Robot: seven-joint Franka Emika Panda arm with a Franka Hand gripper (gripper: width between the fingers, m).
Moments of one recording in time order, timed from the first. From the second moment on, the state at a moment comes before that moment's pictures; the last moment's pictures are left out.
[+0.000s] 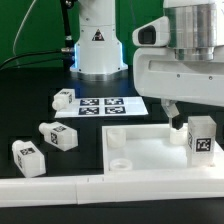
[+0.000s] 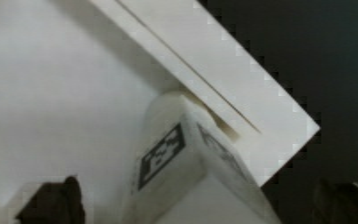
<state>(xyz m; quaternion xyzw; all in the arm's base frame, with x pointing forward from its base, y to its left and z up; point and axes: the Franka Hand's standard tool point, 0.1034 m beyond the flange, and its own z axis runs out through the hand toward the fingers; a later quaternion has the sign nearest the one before) 0.639 0.110 0.075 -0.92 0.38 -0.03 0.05</state>
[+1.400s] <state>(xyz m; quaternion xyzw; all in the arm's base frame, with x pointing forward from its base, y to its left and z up) 0.638 0.111 0.075 -0.87 0.49 -0.04 0.03</state>
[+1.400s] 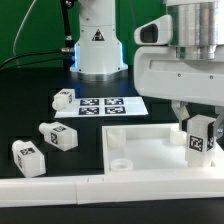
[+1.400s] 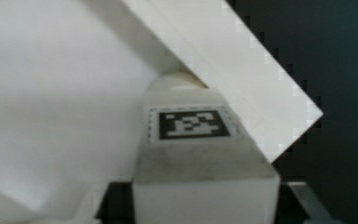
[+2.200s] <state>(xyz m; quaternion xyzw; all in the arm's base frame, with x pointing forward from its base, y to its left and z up) 0.638 0.108 0.074 -0.60 0.79 0.01 0.07</state>
